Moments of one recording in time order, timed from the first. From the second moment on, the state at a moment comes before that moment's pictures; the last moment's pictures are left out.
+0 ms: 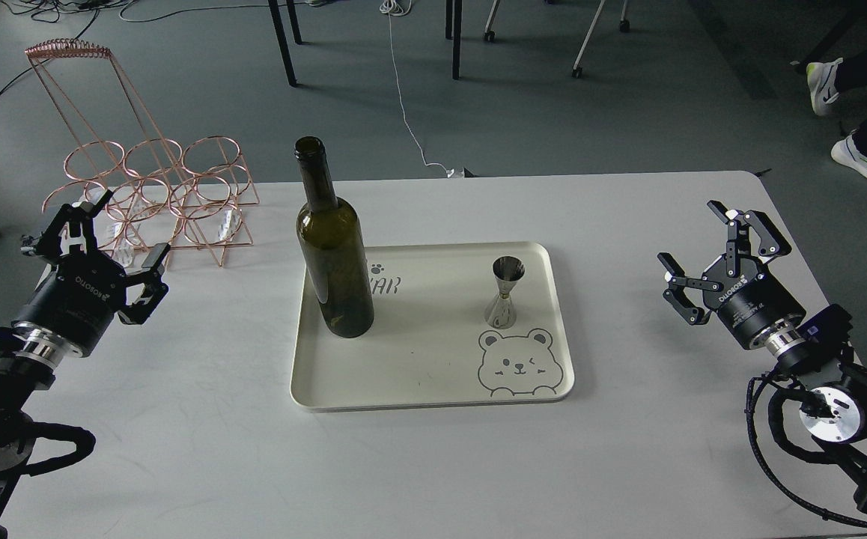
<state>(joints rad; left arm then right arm) -0.04 0.43 -1.43 -1.22 0.49 -0.40 -0.22 0.42 -0.50 0.68 0.84 -0.16 0.49 0.48</state>
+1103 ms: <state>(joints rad) -0.03 0.45 -1.42 -1.22 0.39 -0.37 -0.24 0.56 -0.65 0.49 1.14 -1.64 0.07 0.49</state>
